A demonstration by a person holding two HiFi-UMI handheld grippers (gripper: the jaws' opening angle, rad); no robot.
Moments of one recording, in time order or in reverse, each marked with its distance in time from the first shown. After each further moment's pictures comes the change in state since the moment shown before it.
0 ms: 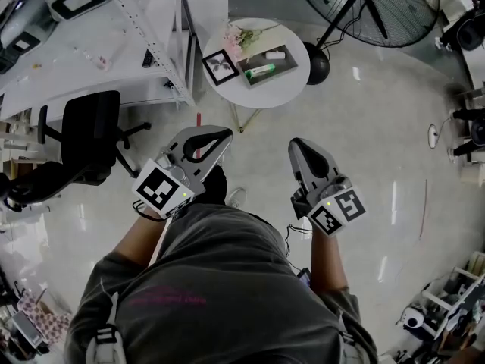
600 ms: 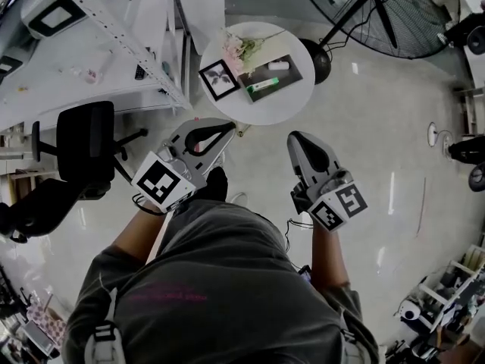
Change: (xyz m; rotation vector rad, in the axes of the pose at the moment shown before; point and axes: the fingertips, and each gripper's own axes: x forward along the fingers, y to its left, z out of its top) left arm 0.056 0.112 -0.011 -0.026 0.022 -0.055; right arm 0.109 -0.054 0.020 0.003 0.034 -0.015
